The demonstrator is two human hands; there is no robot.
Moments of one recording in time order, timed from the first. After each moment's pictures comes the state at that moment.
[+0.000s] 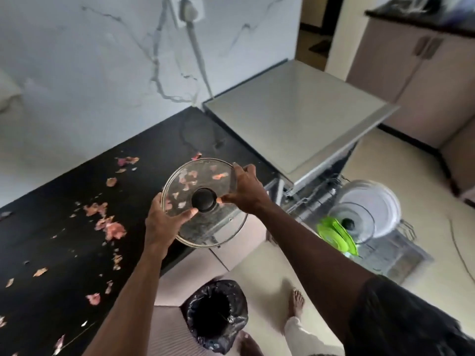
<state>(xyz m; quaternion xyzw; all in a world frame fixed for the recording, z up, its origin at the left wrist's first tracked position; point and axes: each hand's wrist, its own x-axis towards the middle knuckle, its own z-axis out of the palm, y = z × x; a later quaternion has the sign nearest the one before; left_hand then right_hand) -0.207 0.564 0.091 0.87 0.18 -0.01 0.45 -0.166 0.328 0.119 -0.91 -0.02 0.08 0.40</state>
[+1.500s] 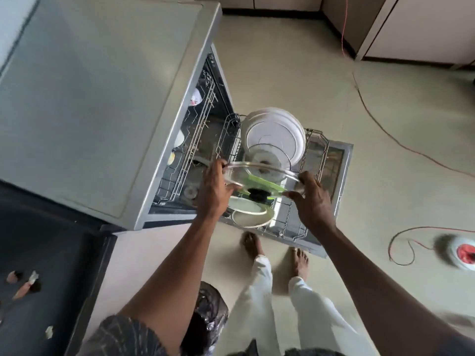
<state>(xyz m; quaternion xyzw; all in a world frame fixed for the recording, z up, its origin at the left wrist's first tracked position) -0.103 0.058 -0.102 0.91 -0.32 -0.10 0.26 -0.293 -0.096 -0.109 -0.81 0.39 -0.10 0.44</state>
